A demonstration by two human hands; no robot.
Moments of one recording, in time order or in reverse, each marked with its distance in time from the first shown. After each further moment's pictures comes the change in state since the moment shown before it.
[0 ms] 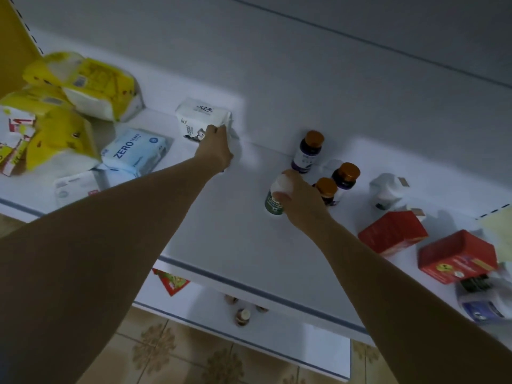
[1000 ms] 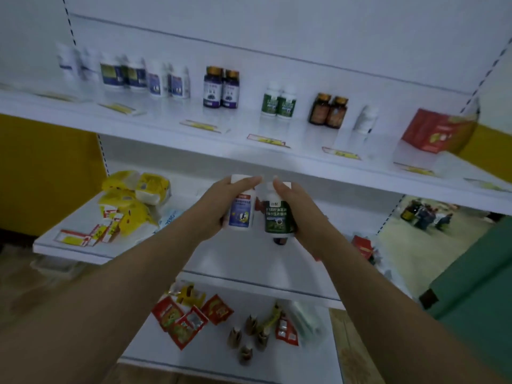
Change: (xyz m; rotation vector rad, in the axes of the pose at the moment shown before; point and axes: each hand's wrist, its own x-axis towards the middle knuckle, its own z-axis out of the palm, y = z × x) left_hand -0.302 0.066 -0.229 -1.157 -0.366 0.198; right_hand -0.265 -0.183 -0.140 0.932 0.039 -0.049
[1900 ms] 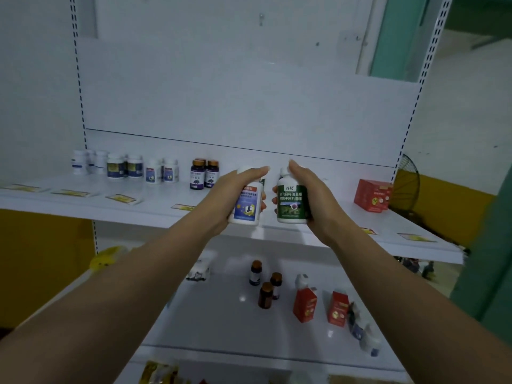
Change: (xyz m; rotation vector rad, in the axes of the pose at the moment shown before) left_hand -0.048 0.154 0.071 0.012 -0.127 0.270; right_hand -0.075 -0.166 -0.034 0.085 0.055 -0.350
